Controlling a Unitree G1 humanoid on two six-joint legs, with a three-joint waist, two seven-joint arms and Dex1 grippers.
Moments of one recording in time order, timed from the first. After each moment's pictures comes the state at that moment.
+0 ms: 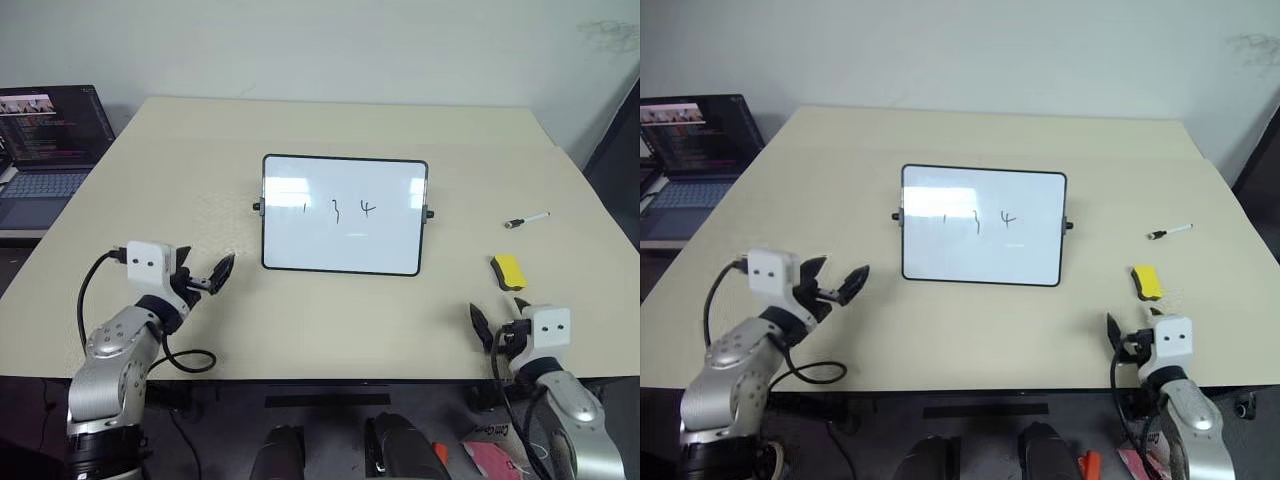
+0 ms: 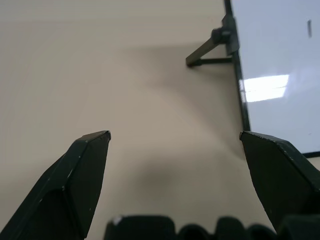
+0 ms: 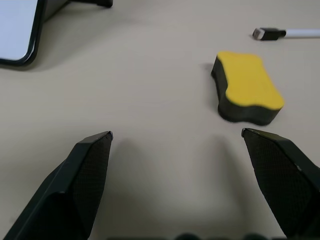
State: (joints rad) left arm -0.08 0.48 0.31 -0.15 -0.38 0.41 -0.39; right arm 0.24 -0.28 -0.21 -0.26 0.19 0.17 0.29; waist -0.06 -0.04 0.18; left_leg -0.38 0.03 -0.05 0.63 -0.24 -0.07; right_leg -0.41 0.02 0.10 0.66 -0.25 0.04
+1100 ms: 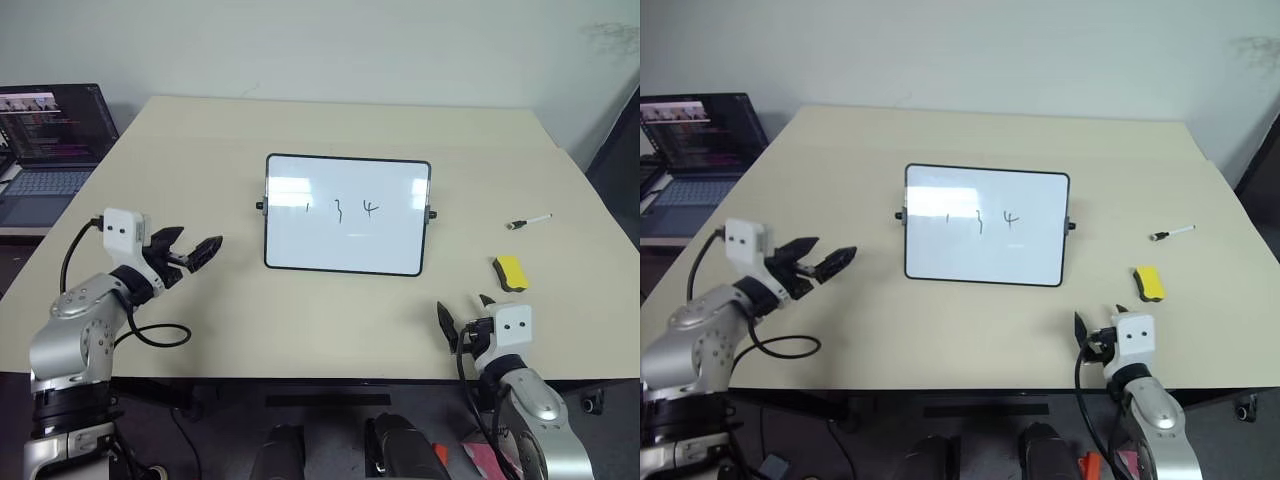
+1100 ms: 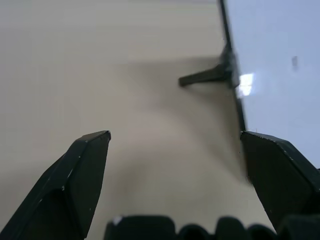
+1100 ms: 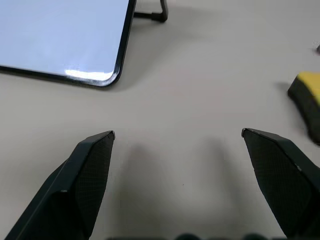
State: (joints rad) left arm -0.31 0.68 0.34 0.08 -0.48 0.49 -0.70; right arm 0.24 -0.19 -0.06 -0.40 0.11 0.23 0.20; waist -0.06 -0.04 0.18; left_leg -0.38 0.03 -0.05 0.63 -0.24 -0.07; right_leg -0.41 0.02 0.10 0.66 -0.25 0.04
